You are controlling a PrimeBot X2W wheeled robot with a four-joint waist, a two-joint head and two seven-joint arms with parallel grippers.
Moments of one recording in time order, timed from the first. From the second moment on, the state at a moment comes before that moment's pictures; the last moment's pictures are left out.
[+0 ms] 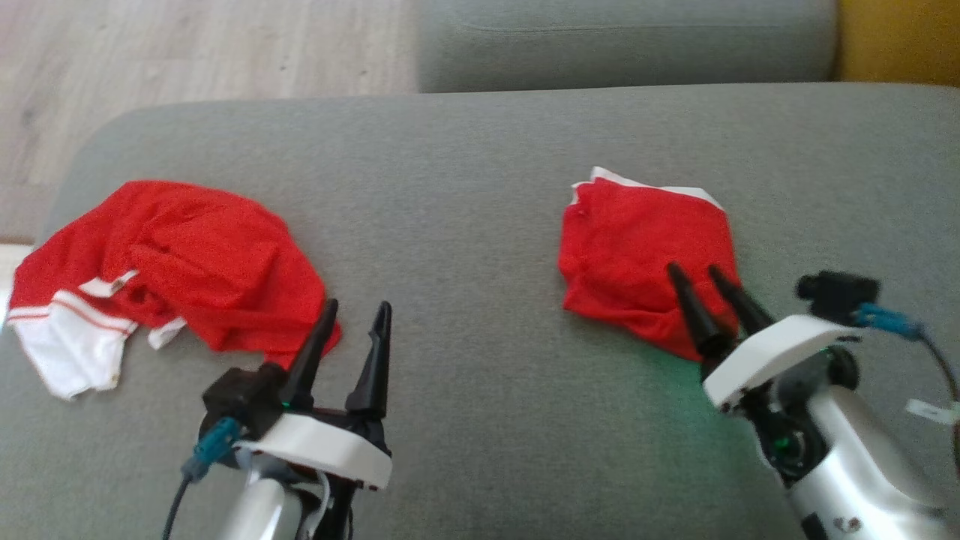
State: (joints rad) left arm -0.07 0.05 -0.32 0.19 -0.35 -0.04 -0.26; right arm -0.31 -0.23 0.37 0.46 0.79 0.13 0.03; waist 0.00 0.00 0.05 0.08
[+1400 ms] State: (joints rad) left arm -0.08 0.05 -0.25 0.08 -0.30 -0.05 -0.26; right arm -0.19 -0.07 -0.02 0.36 0.23 0.13 -0.16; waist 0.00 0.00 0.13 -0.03
